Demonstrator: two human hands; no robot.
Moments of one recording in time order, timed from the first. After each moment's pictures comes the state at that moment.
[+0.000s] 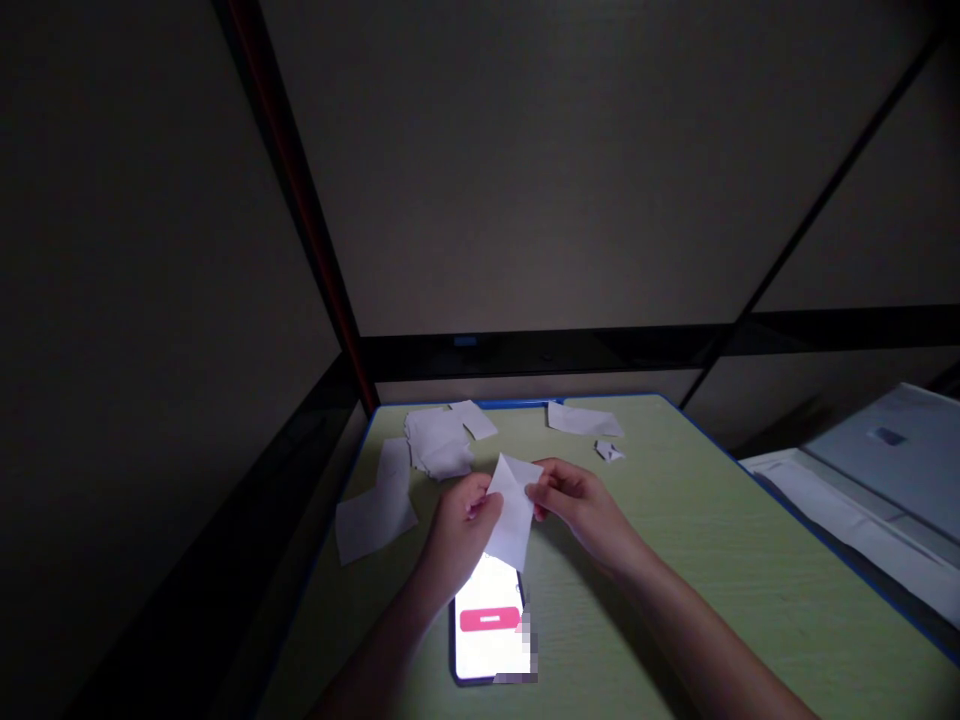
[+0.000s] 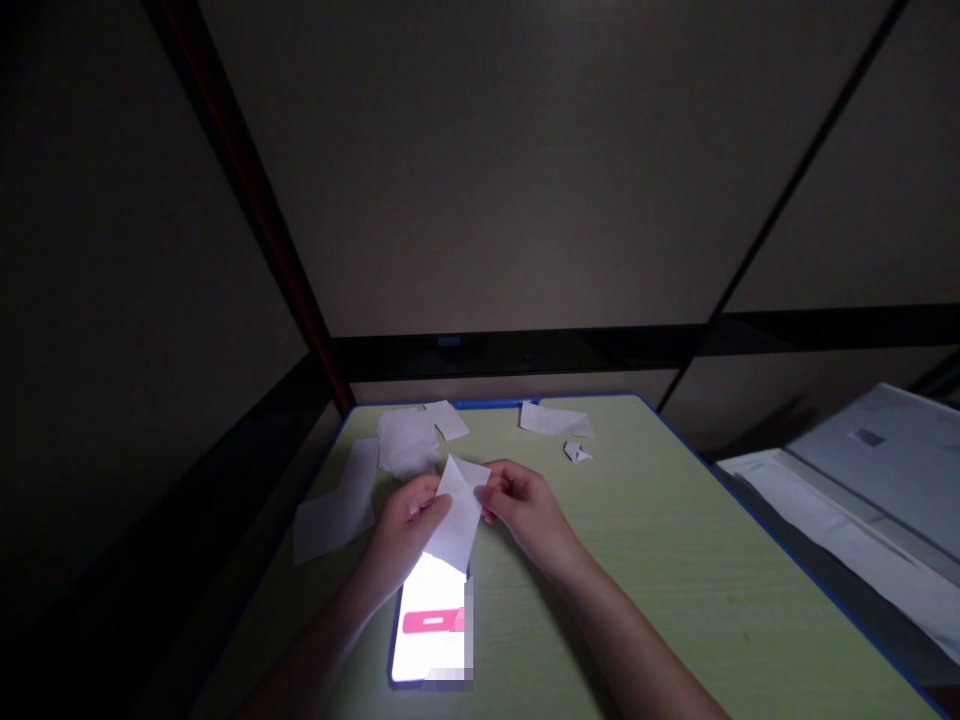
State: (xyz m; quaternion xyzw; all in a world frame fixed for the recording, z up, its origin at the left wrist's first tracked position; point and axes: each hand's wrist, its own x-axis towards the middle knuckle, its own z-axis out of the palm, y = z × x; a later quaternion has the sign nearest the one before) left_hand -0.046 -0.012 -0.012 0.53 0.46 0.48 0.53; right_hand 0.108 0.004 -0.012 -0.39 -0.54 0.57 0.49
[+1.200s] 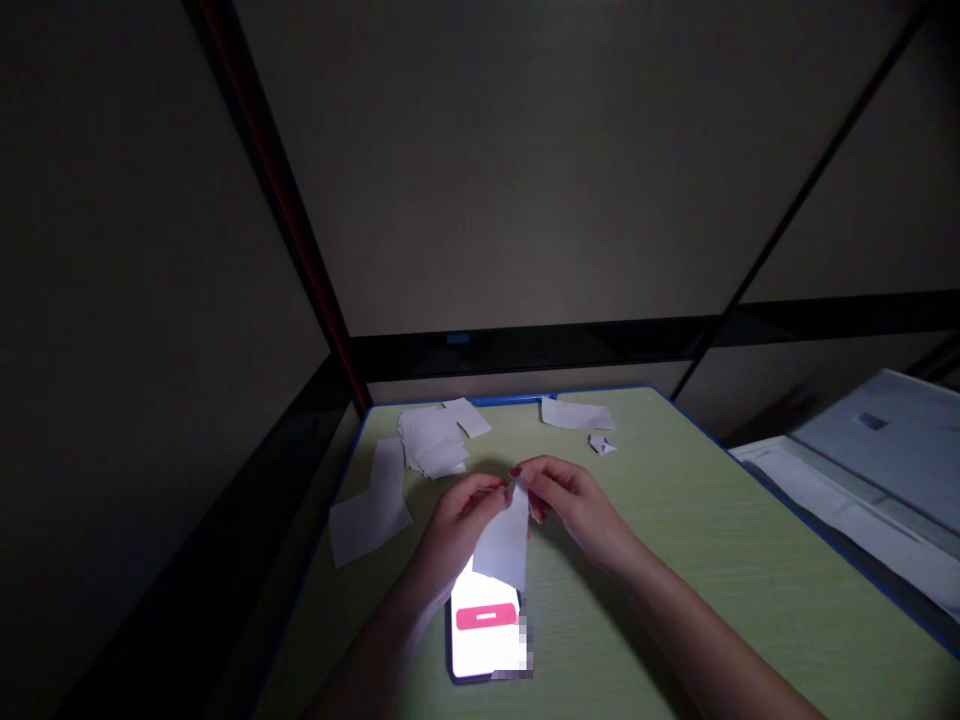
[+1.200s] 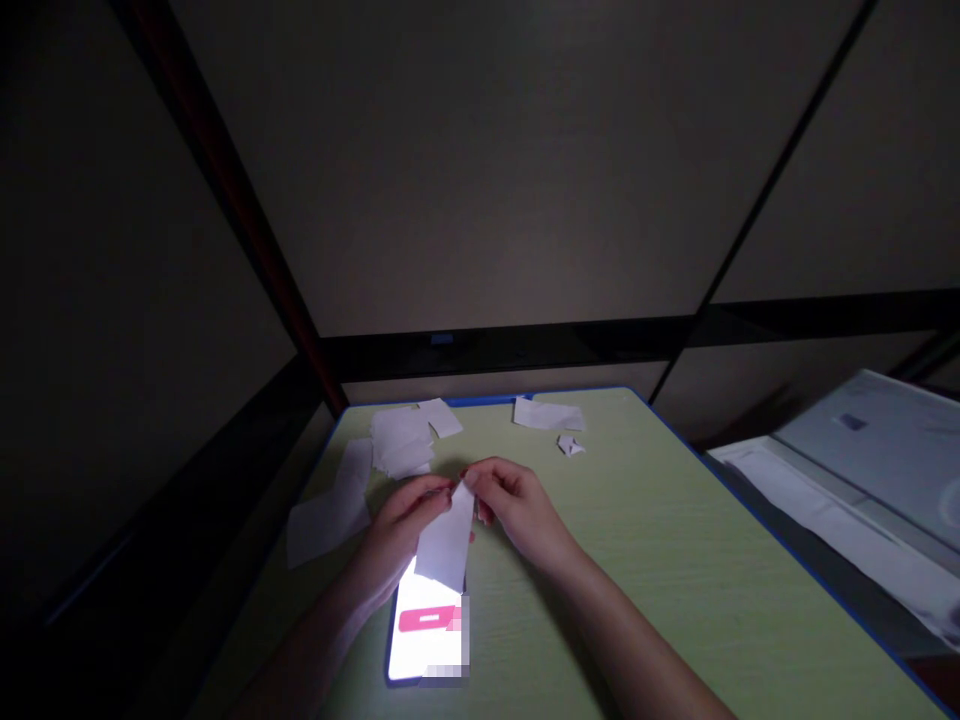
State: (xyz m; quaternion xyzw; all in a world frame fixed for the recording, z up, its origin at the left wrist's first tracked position) left_hand -0.047 -0.014 -0.010 0.46 0.44 0.45 0.62; right_hand 0.107 0.002 -0.008 -0.39 -0.57 0.55 0.47
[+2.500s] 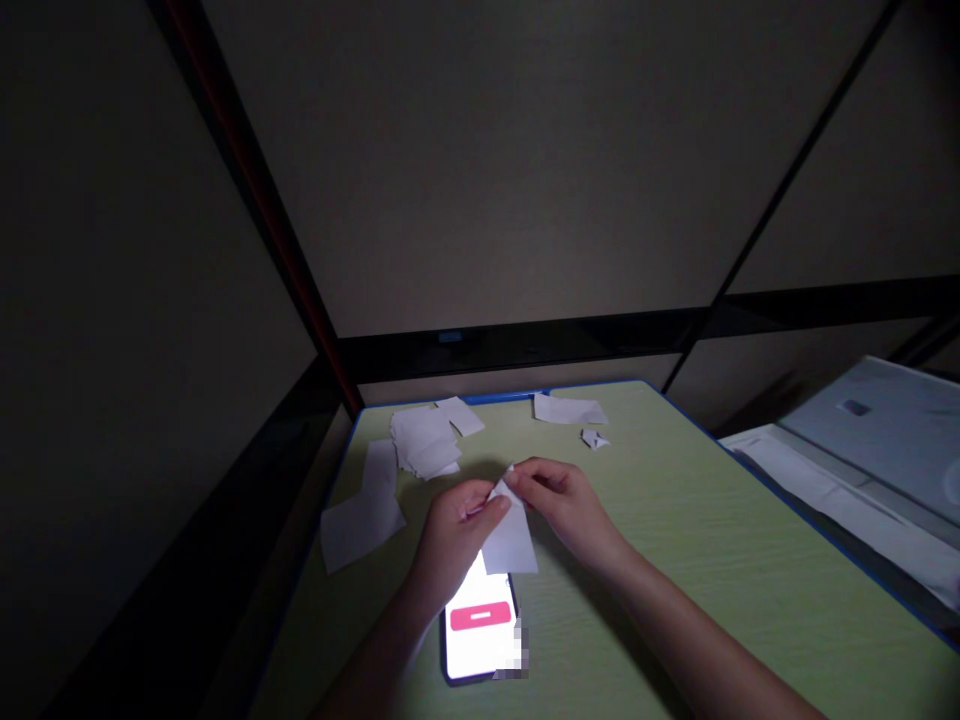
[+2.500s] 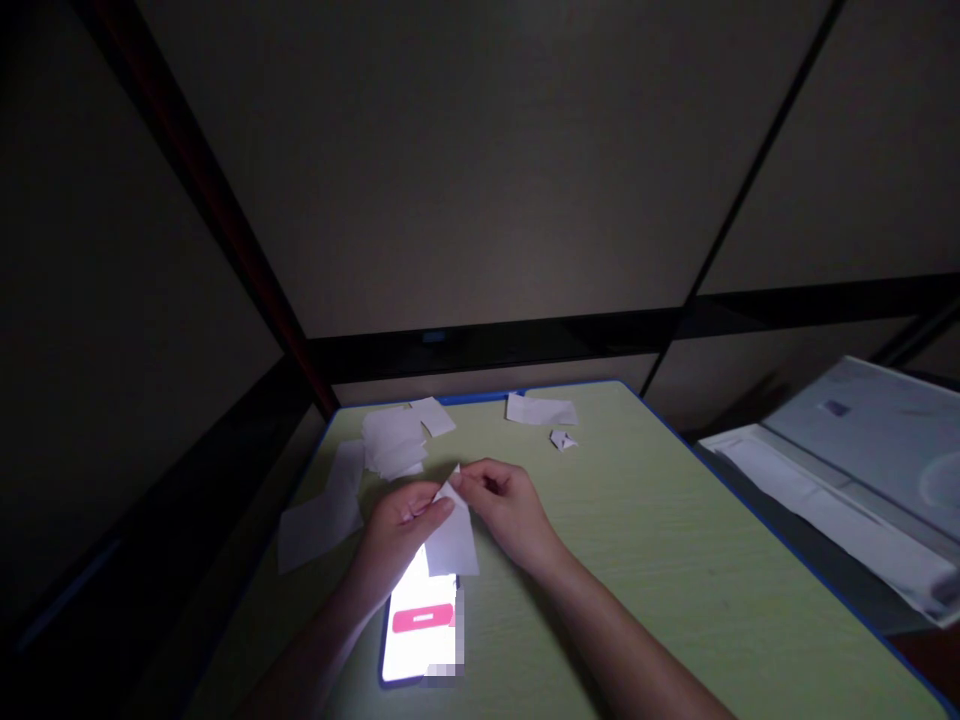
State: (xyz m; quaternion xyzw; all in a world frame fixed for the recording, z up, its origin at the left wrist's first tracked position) left_hand -0.042 -0.014 -0.016 0.55 0.44 0.46 0.54; right_hand 0.102 0.000 -0.015 -0.41 -0.56 0.52 0.51
